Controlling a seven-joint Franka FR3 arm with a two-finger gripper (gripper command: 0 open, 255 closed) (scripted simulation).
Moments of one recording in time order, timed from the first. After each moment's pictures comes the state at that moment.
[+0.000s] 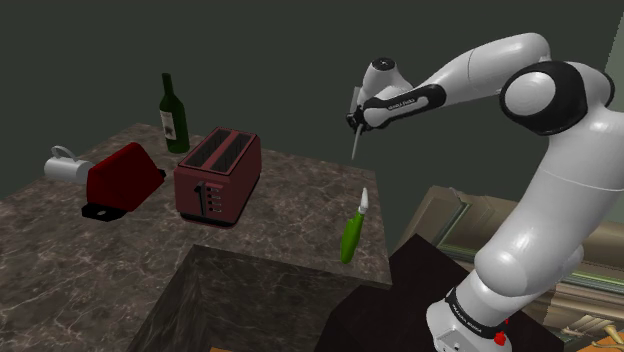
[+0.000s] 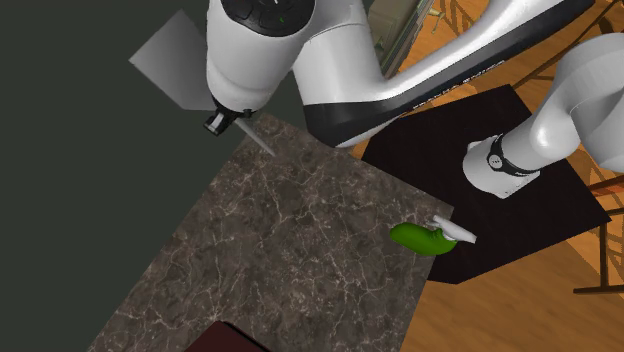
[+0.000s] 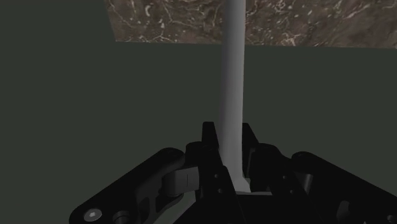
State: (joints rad) arm -0.34 0.21 0.04 -1.95 -0.50 2.51 0.94
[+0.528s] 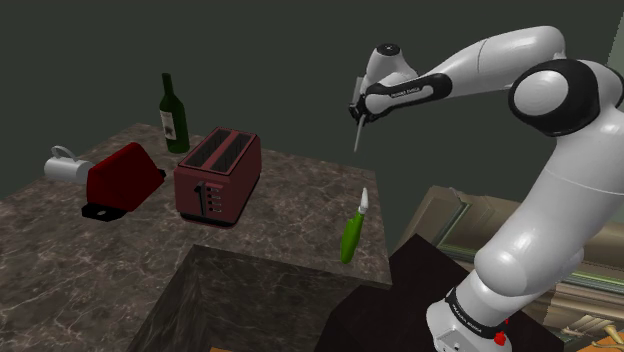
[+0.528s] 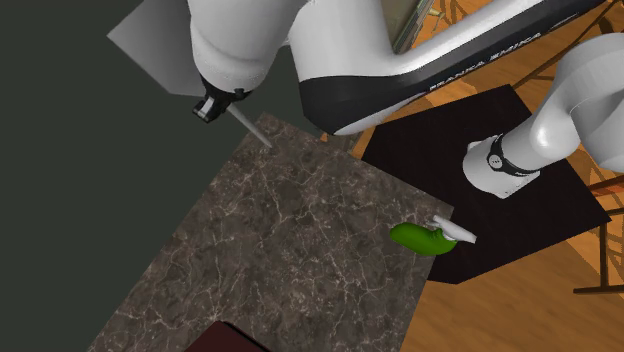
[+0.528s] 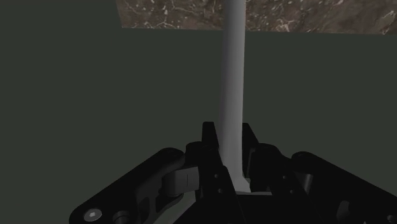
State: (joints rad) arm -0.34 0.17 0.05 -1.91 -0.45 2.43 0.89
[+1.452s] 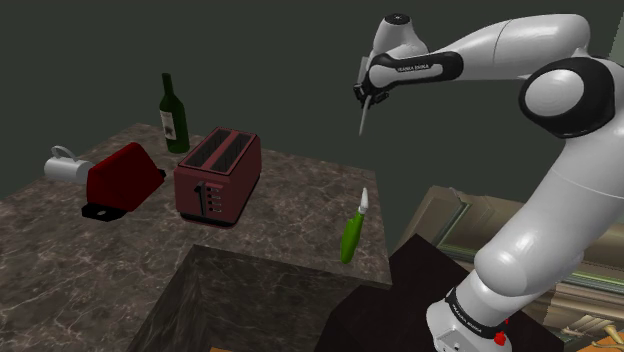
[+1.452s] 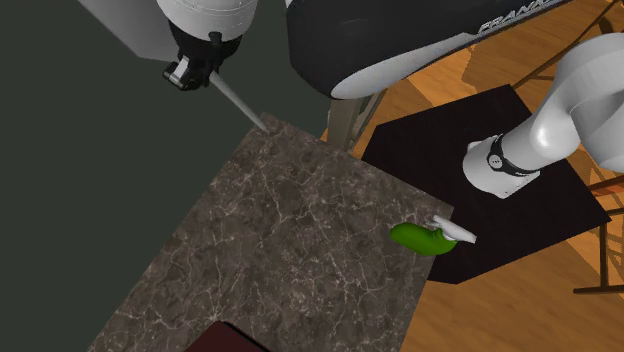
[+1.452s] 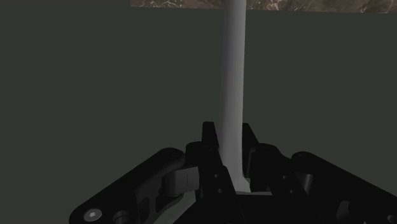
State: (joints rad) arm -0.34 0.12 0.06 -1.78 -0.39 2.26 0.80
